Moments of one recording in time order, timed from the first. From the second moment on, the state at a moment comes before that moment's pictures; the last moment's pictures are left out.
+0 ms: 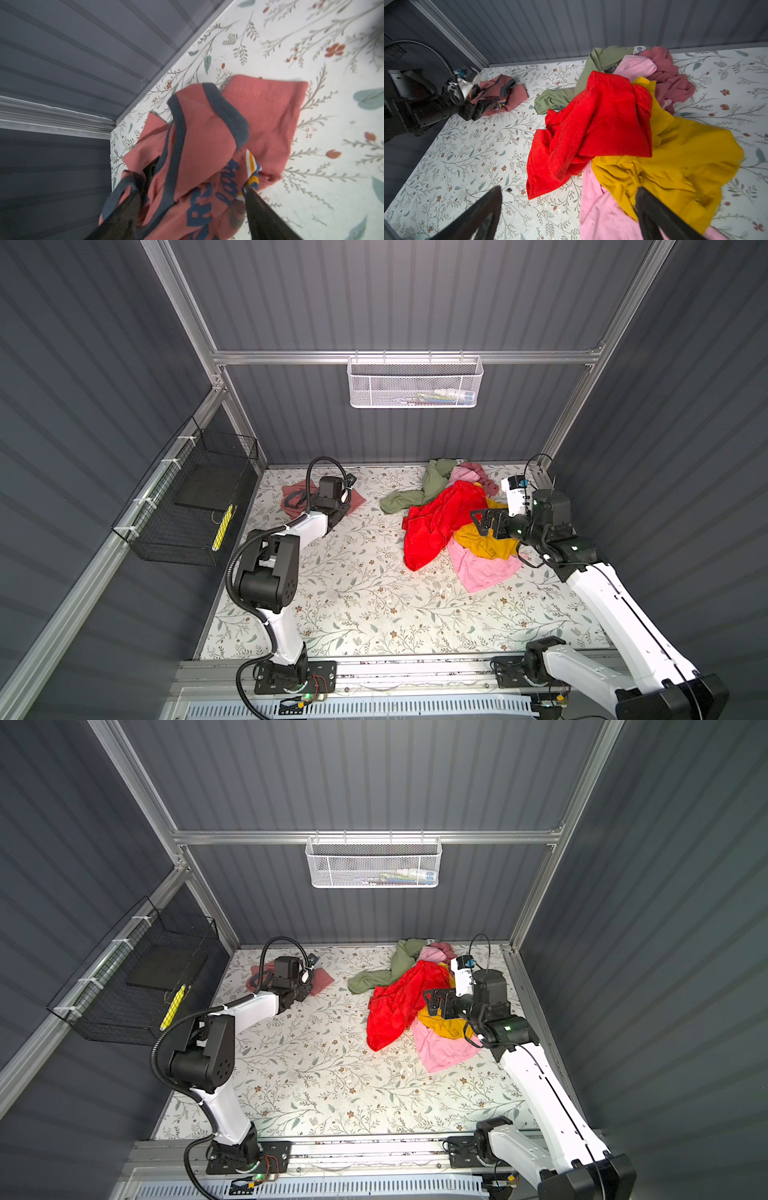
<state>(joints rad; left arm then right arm) -0.24 1.82 1.18 0.01 -0.32 0.59 0.22 1.02 0.98 -0.49 -0.23 0.20</state>
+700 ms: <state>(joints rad) -0.27 1.32 0.65 0.21 -0.45 0.06 0.09 0.79 0.33 0.10 0.12 0.07</state>
